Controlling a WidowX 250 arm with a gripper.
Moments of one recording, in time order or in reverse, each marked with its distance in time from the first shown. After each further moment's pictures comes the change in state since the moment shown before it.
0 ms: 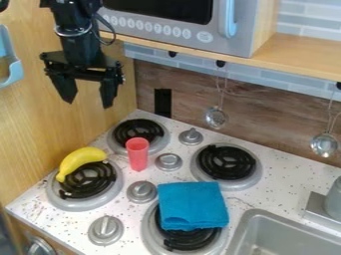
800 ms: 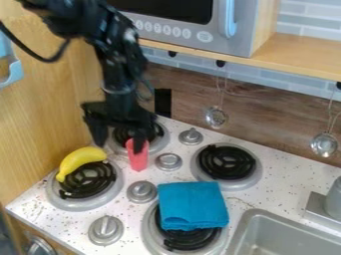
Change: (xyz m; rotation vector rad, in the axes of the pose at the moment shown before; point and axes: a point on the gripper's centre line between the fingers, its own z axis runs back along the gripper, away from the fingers) arm -0.028 -0.054 -0.062 0.028 0.088 -0.060
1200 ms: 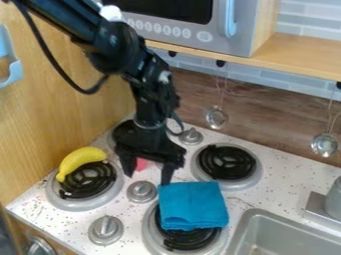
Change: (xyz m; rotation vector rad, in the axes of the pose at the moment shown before) arm -0.015 -0.045 -0.037 -0.033 0.044 -0.072
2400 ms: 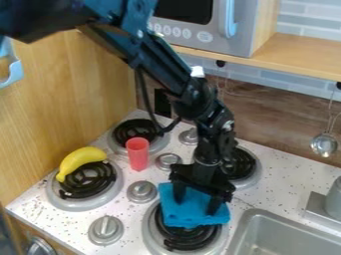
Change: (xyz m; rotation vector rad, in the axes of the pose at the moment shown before) arm 0.025 -0.074 -0.065 0.038 0.024 -0.116
